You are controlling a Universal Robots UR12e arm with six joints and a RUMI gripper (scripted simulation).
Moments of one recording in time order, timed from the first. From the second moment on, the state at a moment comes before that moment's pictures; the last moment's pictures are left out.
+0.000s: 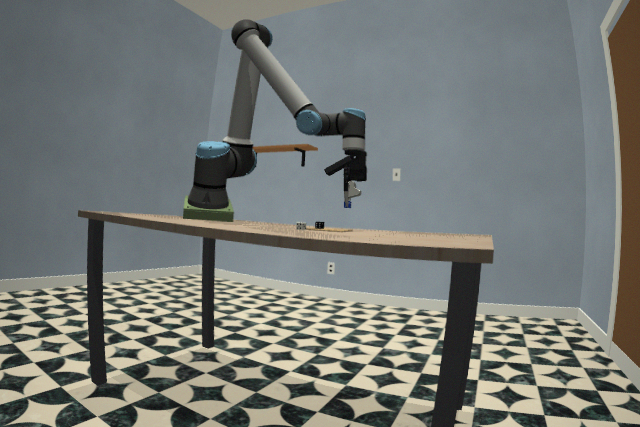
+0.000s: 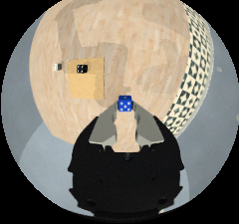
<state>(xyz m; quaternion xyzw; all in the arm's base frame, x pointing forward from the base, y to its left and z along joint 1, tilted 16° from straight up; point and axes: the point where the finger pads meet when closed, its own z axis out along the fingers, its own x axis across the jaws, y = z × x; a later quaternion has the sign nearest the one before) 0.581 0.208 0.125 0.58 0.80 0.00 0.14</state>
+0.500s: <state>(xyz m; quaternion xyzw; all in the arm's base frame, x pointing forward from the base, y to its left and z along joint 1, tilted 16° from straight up) 0.581 0.208 0.125 0.57 0.80 0.06 0.18</state>
